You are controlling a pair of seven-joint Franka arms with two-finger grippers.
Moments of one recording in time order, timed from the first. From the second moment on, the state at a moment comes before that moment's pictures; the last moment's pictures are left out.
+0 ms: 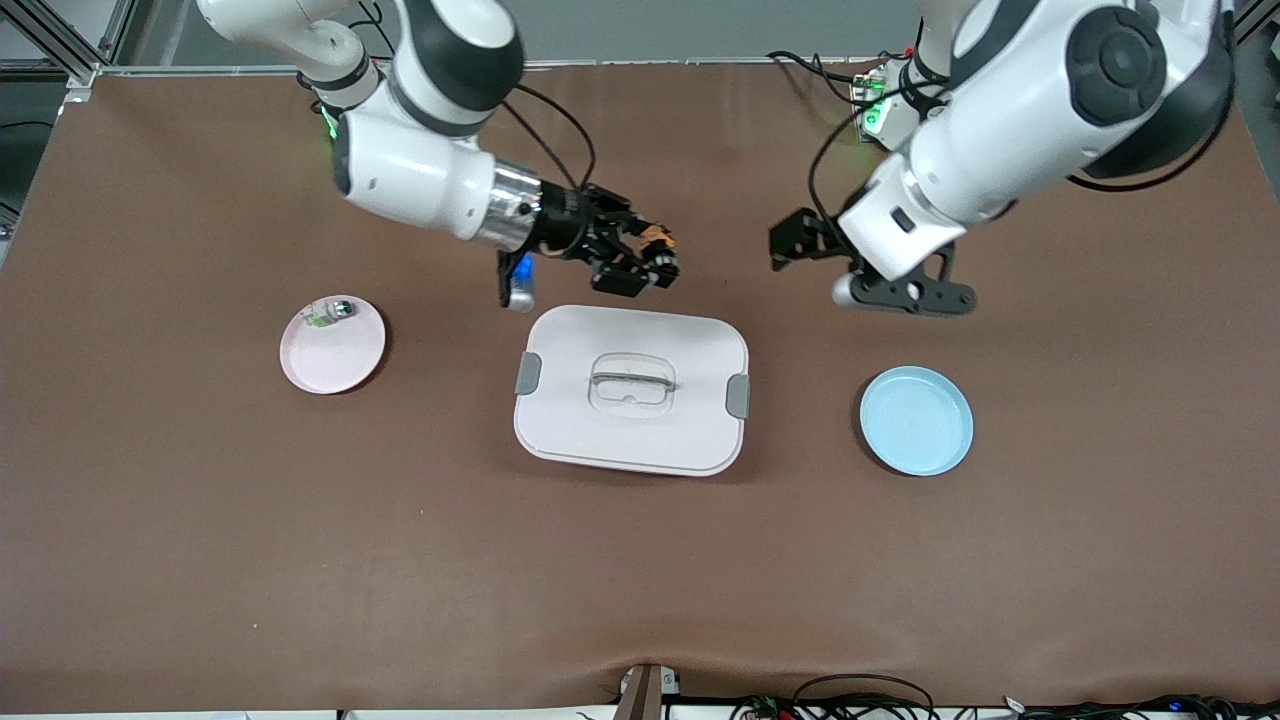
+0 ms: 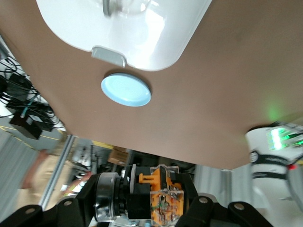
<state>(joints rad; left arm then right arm) -0.15 0.18 -0.37 -1.49 -0.29 1.70 -0.48 0.57 0.22 0.17 -1.80 1.10 2.45 1.33</state>
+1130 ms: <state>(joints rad) -0.03 -0.08 -0.43 -1.98 -0.75 2.08 -0.16 0.62 0.36 0.16 -1.66 1.10 2.53 1.41</state>
